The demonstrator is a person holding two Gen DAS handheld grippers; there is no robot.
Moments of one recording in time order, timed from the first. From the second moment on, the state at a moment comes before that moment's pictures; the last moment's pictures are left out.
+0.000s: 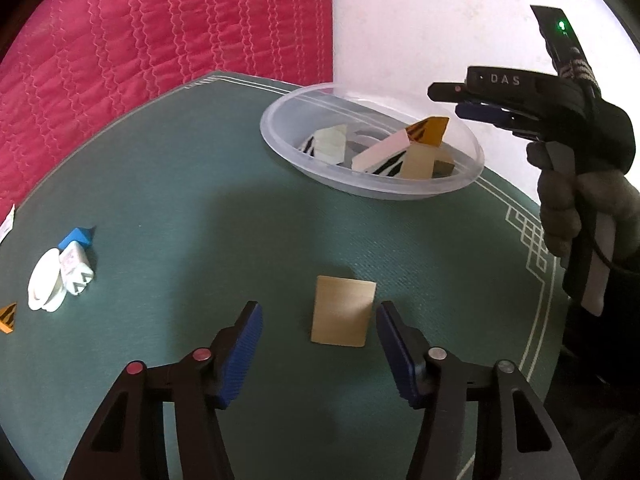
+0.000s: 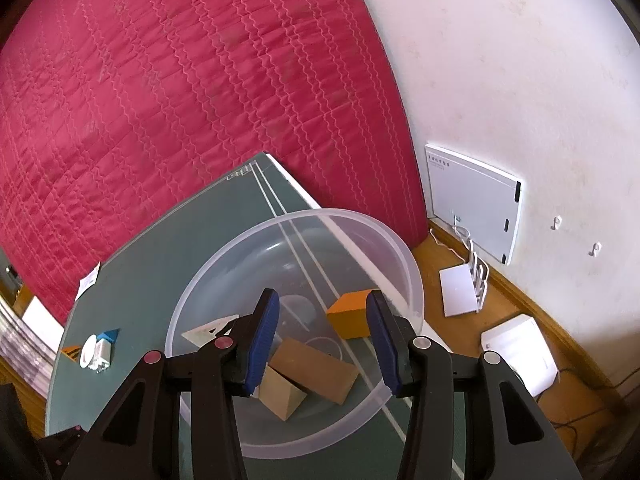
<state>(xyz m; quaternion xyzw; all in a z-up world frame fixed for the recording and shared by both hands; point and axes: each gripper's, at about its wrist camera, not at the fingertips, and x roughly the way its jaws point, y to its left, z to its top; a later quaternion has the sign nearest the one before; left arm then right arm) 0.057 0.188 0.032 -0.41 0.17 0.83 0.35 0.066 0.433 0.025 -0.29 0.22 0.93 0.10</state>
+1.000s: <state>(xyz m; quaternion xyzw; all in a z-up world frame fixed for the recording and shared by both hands) 0.005 0.256 0.074 -0.37 0.13 0.84 0.38 0.066 0.438 0.029 -0.28 0.23 0.93 0.09</state>
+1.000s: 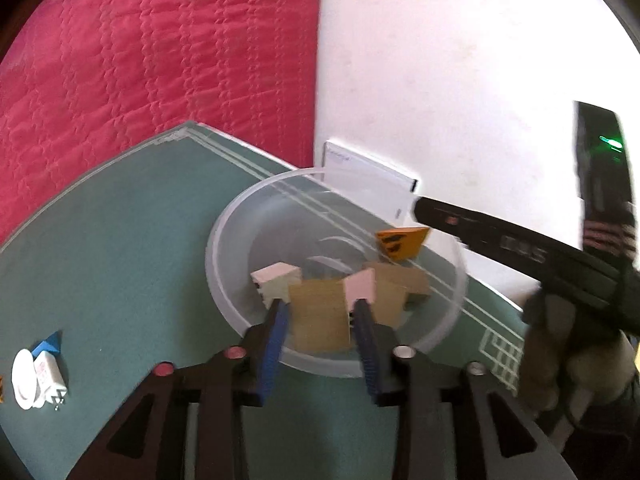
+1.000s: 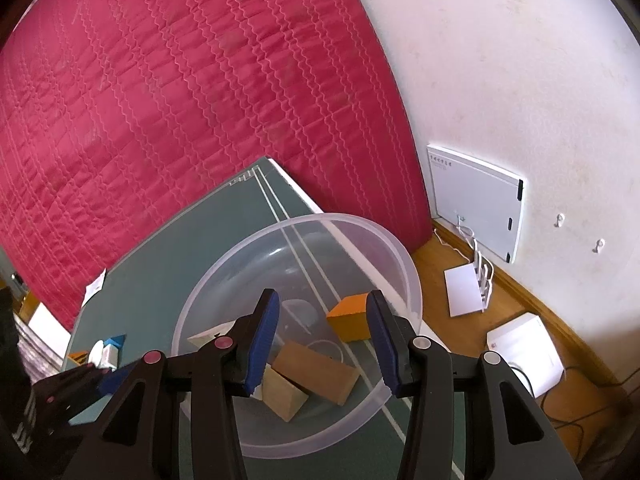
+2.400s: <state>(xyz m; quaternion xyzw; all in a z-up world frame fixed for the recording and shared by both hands) 0.008 0.187 0.066 -0.33 0.16 0.90 0.22 0.067 0.395 0.023 -0.28 0.15 0.94 0.10</state>
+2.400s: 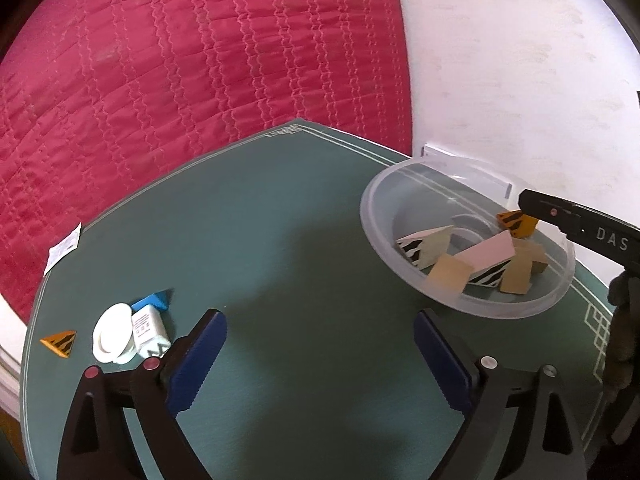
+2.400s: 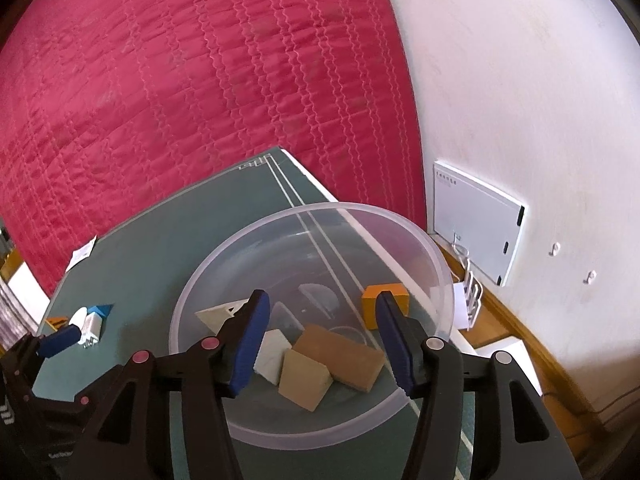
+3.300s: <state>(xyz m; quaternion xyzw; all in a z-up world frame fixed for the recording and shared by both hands) -0.020 0.058 0.061 -0.35 0.08 0.93 0.09 0.075 0.302 0.027 -0.28 0.04 0.96 0.01</state>
